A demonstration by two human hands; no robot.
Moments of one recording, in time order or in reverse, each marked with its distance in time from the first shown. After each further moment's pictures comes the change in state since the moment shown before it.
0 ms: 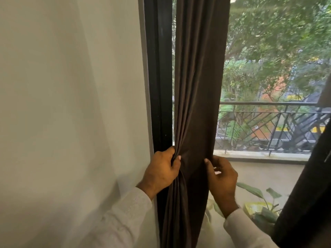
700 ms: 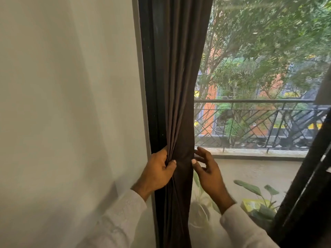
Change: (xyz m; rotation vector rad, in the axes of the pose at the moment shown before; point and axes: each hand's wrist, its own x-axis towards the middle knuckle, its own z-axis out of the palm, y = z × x) left_hand -0.003 -0.016 0.004 -0.227 -0.066 -0.112; right_hand 0.010 0.005 0.018 0.243 -0.356 0.095
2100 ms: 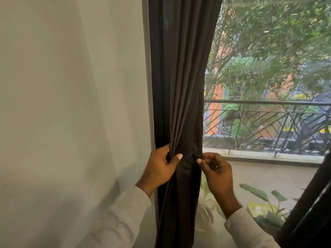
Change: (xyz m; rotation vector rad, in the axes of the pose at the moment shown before) left_hand 0.017 -0.006 -0.003 -0.057 0.118 -0.005; right_hand 0.010 -0.005 0.007 0.094 0.152 -0.047
